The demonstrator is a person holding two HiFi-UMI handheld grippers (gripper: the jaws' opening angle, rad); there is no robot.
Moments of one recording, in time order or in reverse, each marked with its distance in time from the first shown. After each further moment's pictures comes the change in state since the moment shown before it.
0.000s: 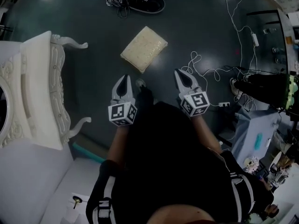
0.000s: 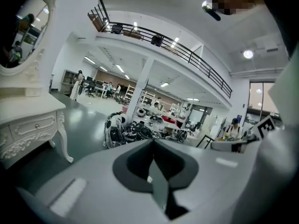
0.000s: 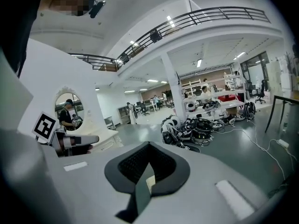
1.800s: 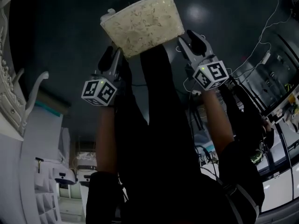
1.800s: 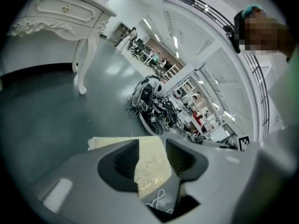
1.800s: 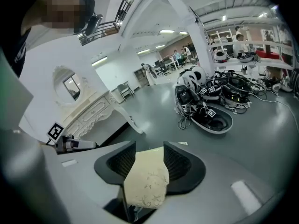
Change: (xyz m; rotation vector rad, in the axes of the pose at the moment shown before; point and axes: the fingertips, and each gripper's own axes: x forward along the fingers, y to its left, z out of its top) left arm 0.276 0.201 -0.273 -0.606 0.241 0.236; right arm 0.398 -0.185 -0.200 -0.033 0.499 0.379
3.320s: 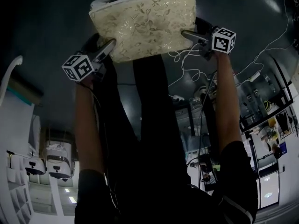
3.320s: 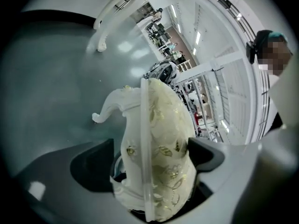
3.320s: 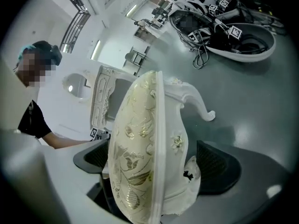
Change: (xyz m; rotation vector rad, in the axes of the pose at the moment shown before) left arm 0.099 0.169 -0.143 -0.242 0.168 -0.084; right arm 0.152 -0.134 -0.173 0.205 0.531 0.519
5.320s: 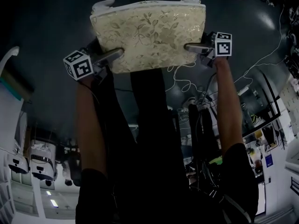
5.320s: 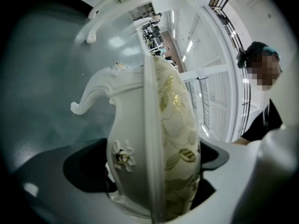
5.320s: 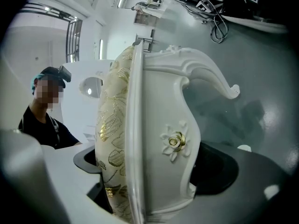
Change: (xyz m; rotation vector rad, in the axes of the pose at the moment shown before) left arm 0.010 -0.041 0.003 -0.039 -0.013 -0.243; right arm 0.012 0.043 0.010 0.077 0.199 0.316
